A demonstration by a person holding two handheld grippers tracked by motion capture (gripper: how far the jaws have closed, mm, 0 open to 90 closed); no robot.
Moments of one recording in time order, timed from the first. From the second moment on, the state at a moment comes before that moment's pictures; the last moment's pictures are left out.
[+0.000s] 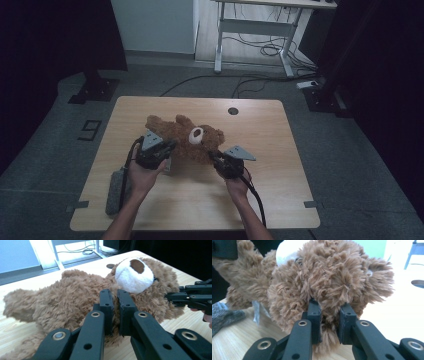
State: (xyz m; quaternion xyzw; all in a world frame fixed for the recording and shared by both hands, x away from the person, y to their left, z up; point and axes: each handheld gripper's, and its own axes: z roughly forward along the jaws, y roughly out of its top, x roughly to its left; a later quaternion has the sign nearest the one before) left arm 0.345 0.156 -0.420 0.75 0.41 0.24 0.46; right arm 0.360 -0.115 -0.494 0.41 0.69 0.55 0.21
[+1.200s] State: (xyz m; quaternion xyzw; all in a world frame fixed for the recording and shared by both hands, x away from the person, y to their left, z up) left arm 0.345 0.089 -0.460 0.79 0.37 0.15 0.47; right arm 0.379 -0.197 -0.527 0.49 0.69 0.50 0.20
